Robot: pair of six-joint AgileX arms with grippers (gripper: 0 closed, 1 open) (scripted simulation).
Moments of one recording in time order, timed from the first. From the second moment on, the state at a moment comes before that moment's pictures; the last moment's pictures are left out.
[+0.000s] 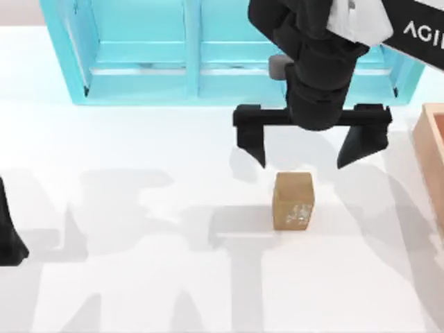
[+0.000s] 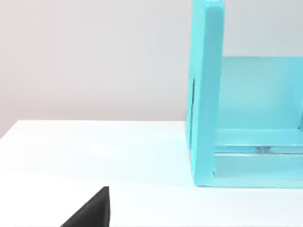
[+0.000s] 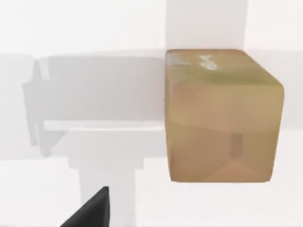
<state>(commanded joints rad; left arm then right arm) 0.00 0.00 0.00 0.00 0.00 0.00 0.60 2.10 1.88 -1.34 0.00 0.62</state>
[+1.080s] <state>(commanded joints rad) 0.00 0.00 0.00 0.00 0.00 0.00 0.60 2.18 1.60 -0.98 0.00 0.62</state>
